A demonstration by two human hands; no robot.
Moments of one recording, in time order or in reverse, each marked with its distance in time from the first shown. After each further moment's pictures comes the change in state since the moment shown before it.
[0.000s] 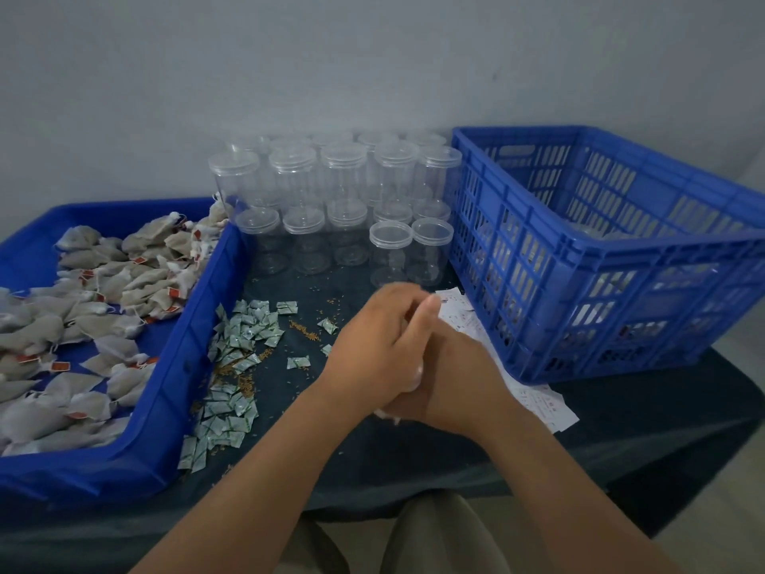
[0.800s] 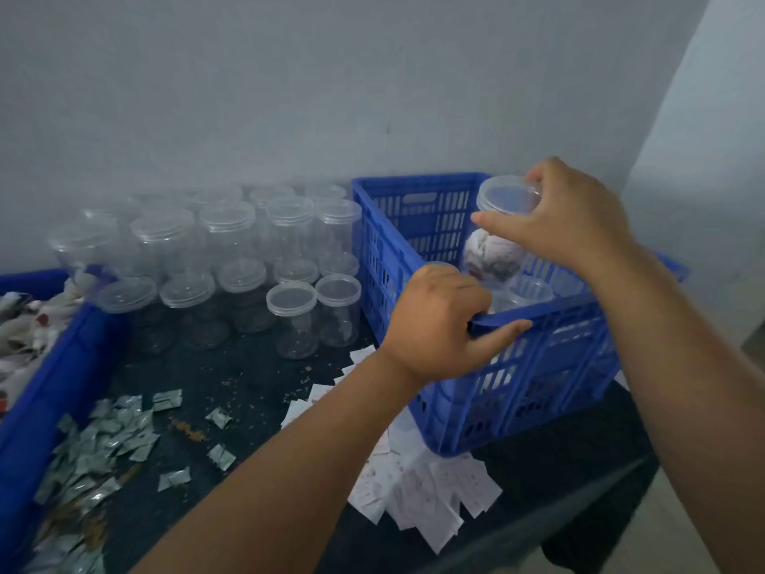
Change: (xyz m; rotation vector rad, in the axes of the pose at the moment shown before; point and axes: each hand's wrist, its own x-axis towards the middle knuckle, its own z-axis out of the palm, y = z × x) left_hand 0.162 0.085 0.124 0.092 0.176 0.810; right_hand 0.080 0.172 -0.253 -0.355 0.478 0.532
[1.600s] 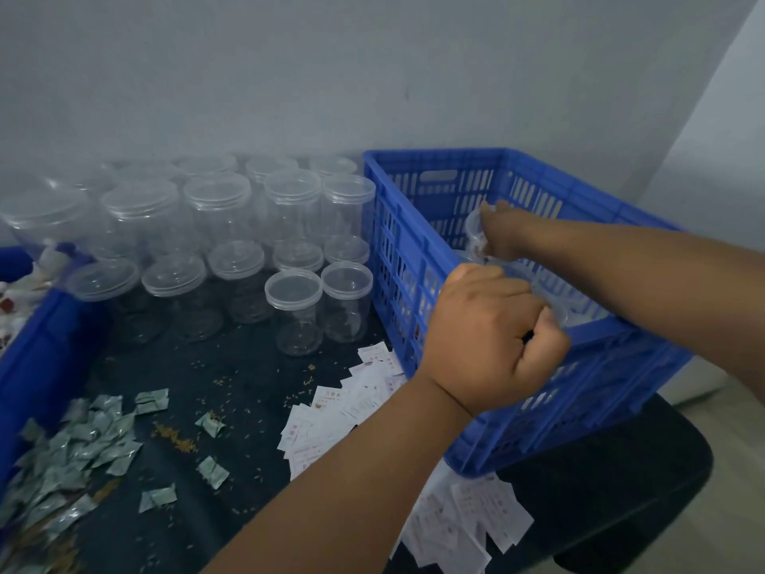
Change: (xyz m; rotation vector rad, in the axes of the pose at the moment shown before) left_hand -0.005 -0.002 0.022 -0.225 0.235 -0.111; right_hand 0.109 0.026 0.173 -0.636 -0.642 -0.095
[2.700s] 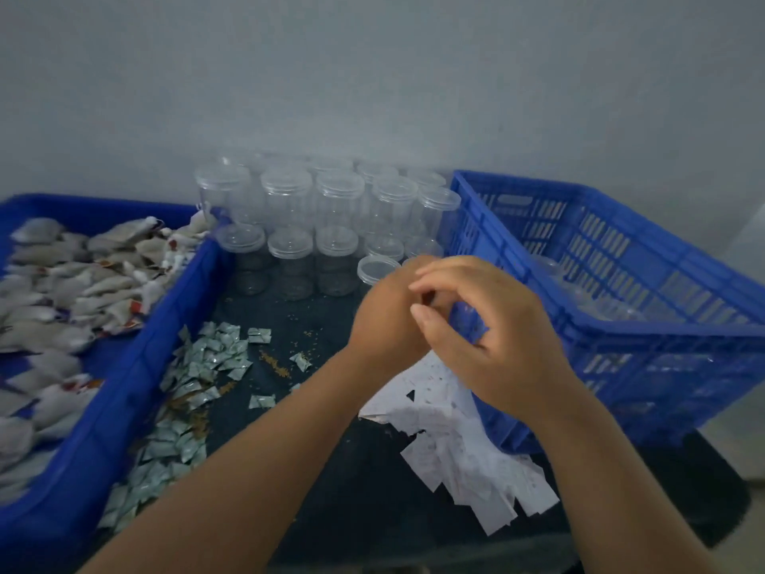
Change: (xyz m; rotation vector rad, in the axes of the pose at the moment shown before) left_hand -0.058 -0.006 -0.143 0.401 -0.196 -0.444; right_hand -0.304 -0.144 -0.035 0.978 0.758 -0.874
